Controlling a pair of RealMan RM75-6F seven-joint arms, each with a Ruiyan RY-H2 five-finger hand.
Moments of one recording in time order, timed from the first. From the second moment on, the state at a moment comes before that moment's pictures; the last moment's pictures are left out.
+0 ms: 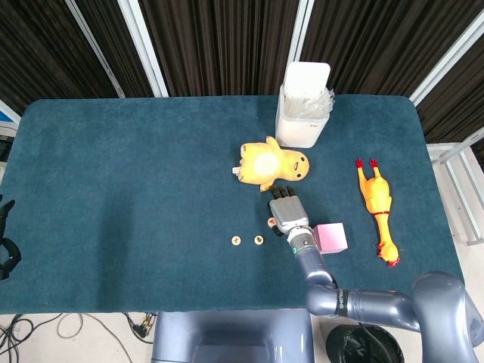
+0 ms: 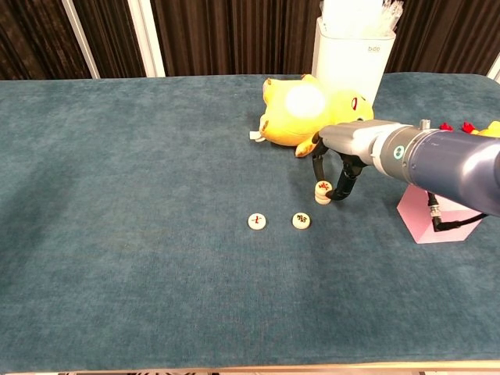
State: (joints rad) left arm -0.04 -1.11 -0.10 -1.71 1.43 1.58 0.16; right arm 0.99 -1.67 0.20 -1.48 -0.46 1.01 -0.80
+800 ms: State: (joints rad) left arm -0.04 -1.11 -0.10 -1.71 1.43 1.58 0.17; right arm 0.99 -1.67 0.19 -1.48 -0.46 1.02 -0.80
